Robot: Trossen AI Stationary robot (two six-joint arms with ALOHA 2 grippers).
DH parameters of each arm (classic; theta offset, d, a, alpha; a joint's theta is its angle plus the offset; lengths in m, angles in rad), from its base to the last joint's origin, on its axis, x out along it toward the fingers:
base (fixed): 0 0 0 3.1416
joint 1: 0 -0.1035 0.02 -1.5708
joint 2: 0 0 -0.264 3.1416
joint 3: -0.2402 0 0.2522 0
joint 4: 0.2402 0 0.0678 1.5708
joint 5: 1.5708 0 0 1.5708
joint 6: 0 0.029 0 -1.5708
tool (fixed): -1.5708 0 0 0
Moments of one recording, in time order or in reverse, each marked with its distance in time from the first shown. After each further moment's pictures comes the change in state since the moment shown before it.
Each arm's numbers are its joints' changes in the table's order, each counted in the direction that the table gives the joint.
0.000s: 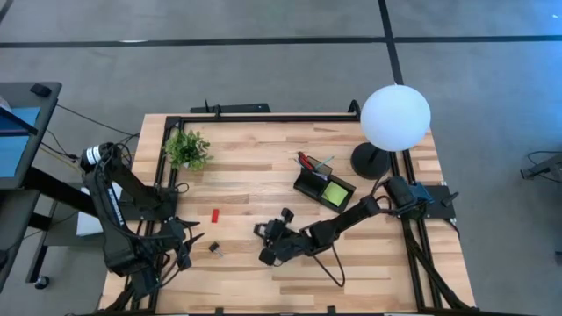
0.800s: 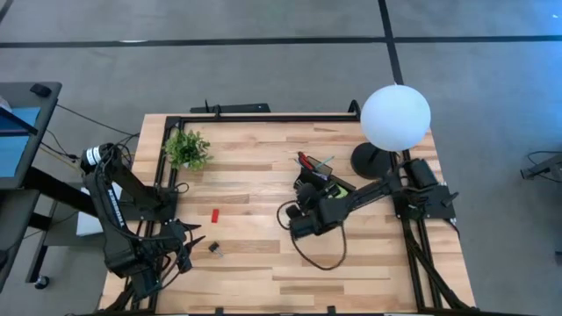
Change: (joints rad) left arm 0.000 -0.007 0.000 -0.045 -0.002 -0.014; right arm 0.097 0.246 -0.002 1.171 -0.187 0.721
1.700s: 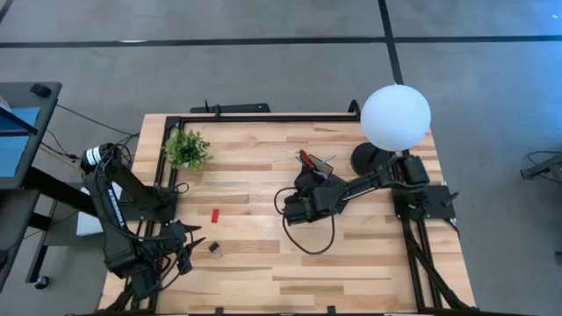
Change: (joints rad) left arm 0.000 -0.001 0.000 -0.029 0.002 0.018; right arm 0.105 -0.047 0.001 -0.032 0.127 0.056
